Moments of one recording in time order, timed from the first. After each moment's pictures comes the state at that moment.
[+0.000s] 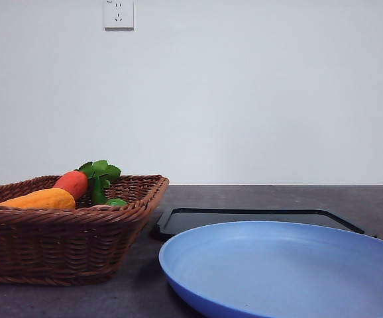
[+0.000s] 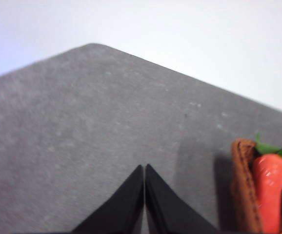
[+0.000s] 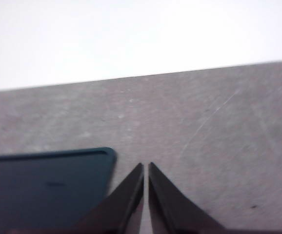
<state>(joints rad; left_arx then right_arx) 0.01 0.00 0.03 -0.15 -0.18 -0.35 -0.03 0.01 0.02 -0.06 -0.09 0.19</state>
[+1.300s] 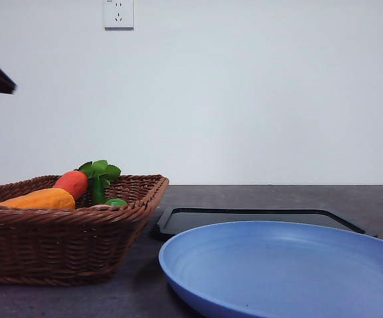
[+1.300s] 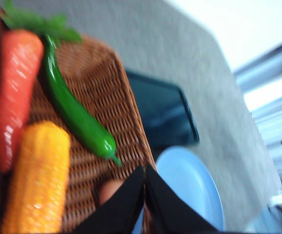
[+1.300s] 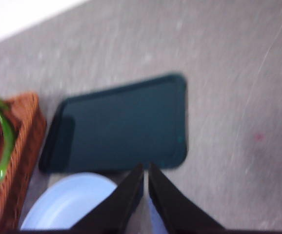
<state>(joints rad) -0.09 0.84 0.57 -0.30 0.70 -0.44 -0.03 0.65 0.58 -0.54 -0.40 0.35</state>
